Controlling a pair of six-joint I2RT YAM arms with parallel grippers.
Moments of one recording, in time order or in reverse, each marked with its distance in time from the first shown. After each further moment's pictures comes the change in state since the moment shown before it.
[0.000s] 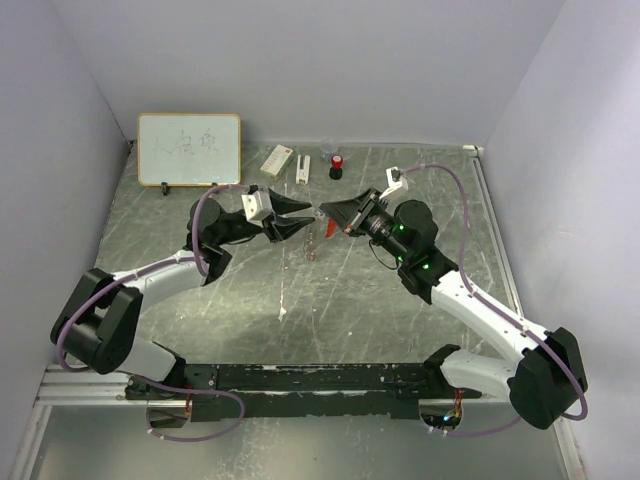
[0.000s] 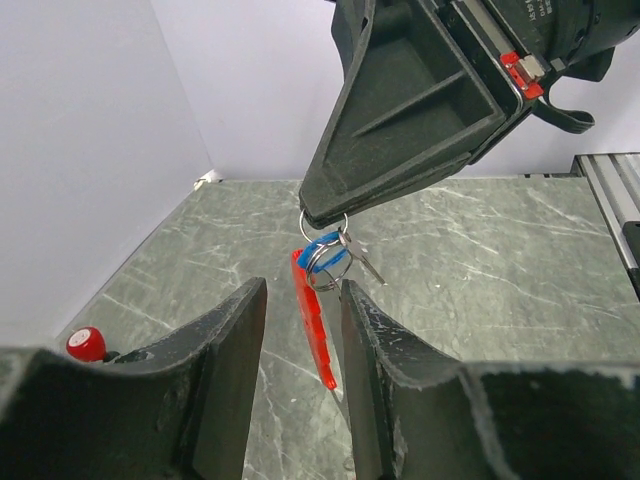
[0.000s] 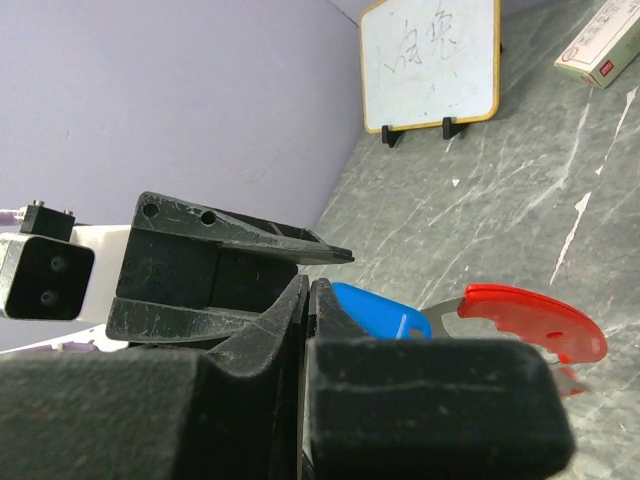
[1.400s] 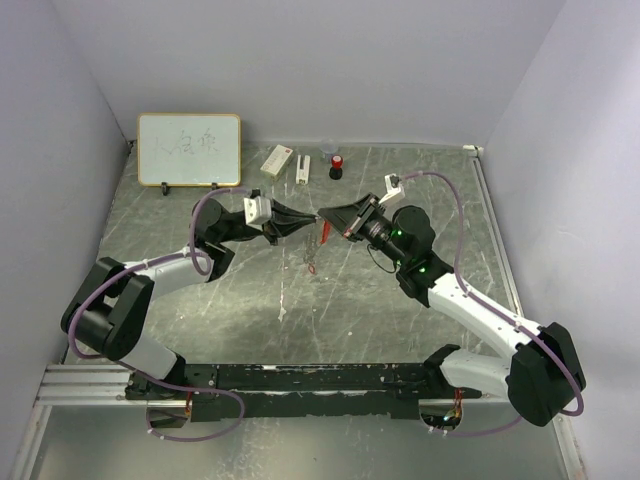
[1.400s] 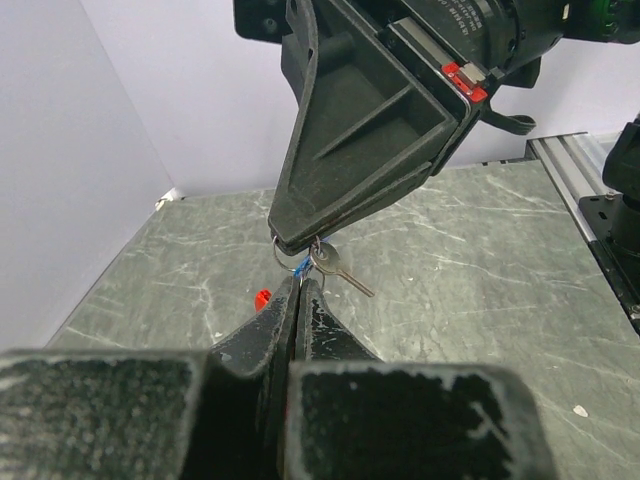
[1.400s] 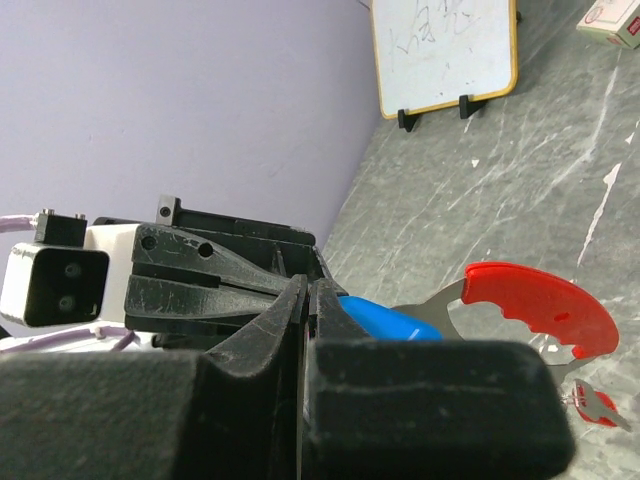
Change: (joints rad) left arm 0.013 0.075 0.007 0.122 0.143 -0.029; right arm -0.003 0.018 -0.068 0.097 -0.033 0.100
